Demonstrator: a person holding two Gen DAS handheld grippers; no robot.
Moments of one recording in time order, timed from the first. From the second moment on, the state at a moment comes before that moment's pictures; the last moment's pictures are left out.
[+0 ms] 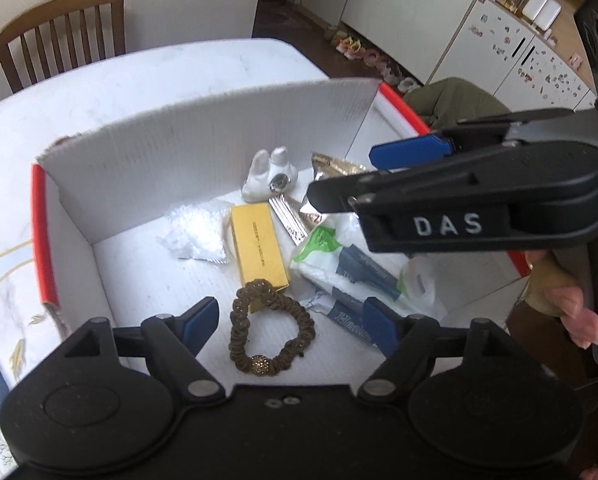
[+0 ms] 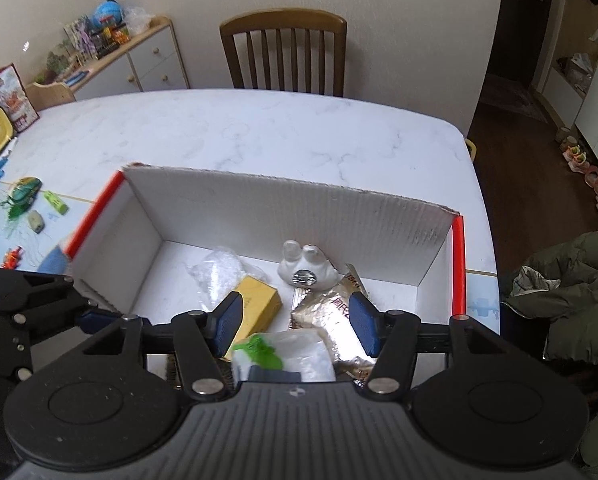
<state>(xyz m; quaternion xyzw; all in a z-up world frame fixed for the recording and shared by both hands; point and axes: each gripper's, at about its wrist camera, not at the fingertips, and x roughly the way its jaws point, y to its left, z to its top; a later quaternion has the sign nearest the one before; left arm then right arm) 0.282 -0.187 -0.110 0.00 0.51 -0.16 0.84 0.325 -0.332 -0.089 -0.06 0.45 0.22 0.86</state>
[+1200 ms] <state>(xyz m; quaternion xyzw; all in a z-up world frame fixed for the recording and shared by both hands) 0.171 0.048 -0.028 -0.06 0.41 -0.06 0.91 0.204 -0.152 -0.027 -0.03 0.41 0.30 0.86</state>
